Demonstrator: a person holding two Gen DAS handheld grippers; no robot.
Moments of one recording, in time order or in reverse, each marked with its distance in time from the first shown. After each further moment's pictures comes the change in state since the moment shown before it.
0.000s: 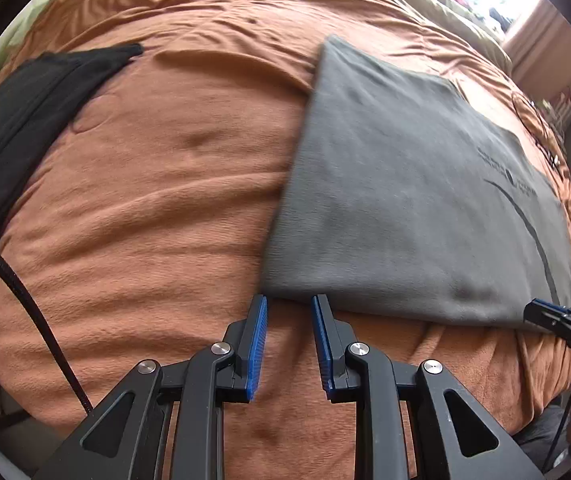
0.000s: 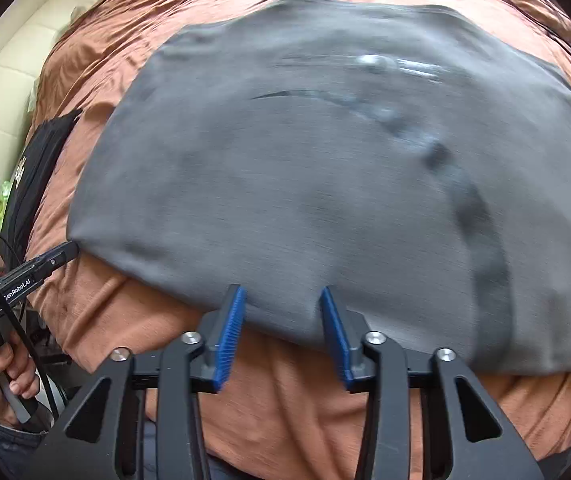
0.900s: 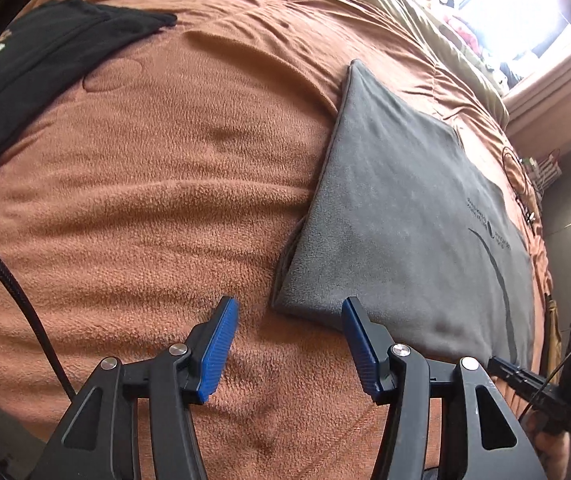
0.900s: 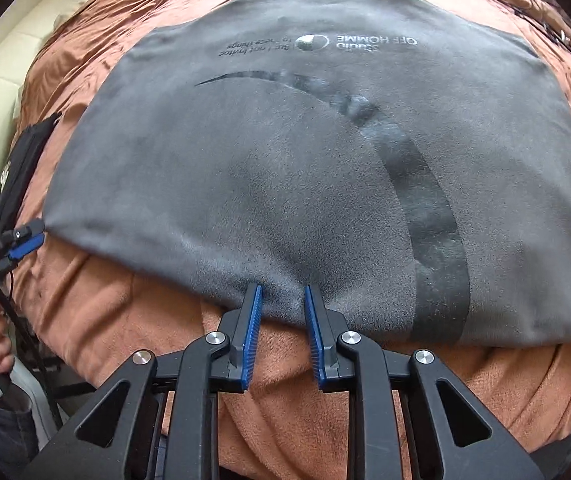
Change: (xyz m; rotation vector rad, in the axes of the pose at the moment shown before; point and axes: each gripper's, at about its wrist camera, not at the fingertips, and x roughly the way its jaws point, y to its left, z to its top) left arm 0.002 0.033 0.003 -0.175 -0.018 -0.169; right arm -0.001 -0.037 -0.026 0.049 -0.022 -0.070
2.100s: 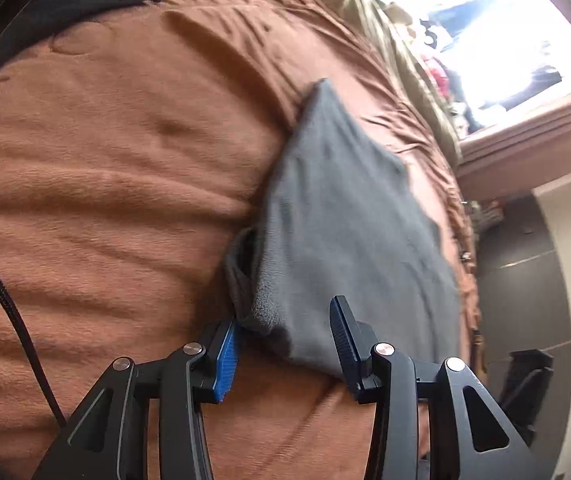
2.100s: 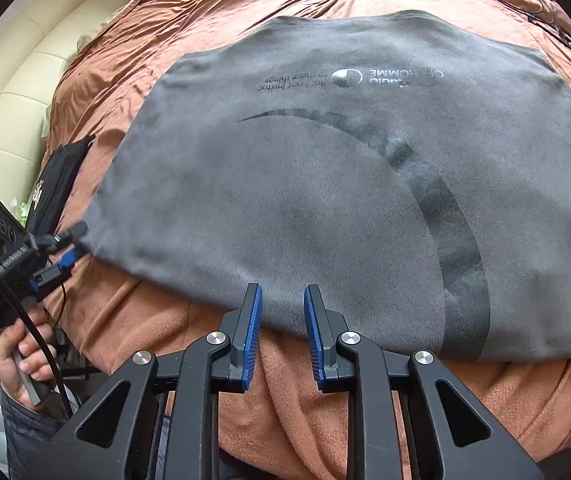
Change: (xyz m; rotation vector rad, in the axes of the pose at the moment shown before) left arm -0.003 0.011 0.000 -0.155 -0.030 -0.260; right arm -0.028 -0.007 0.005 0.022 -0.054 0.117
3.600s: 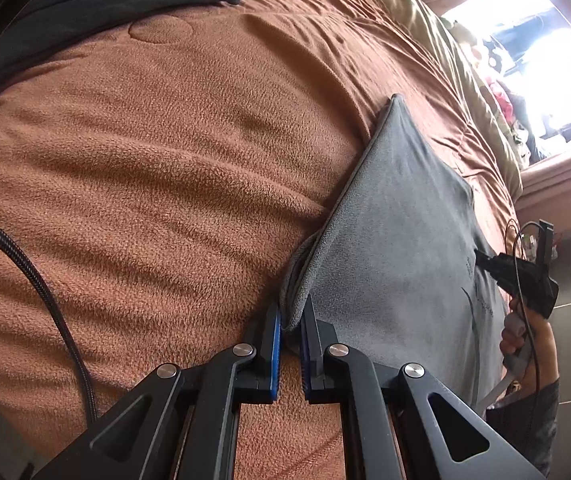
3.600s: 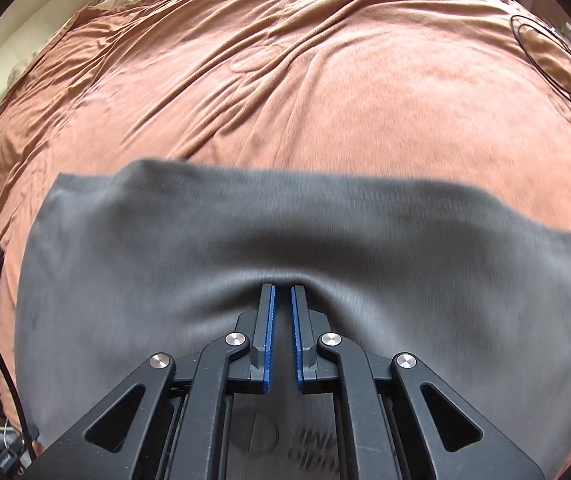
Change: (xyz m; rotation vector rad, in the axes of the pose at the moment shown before) left arm 0.005 0.000 -0.007 -0.109 -0.061 0.217; right arm 0.110 -0.037 0.217 -0.007 -0.035 -0.173
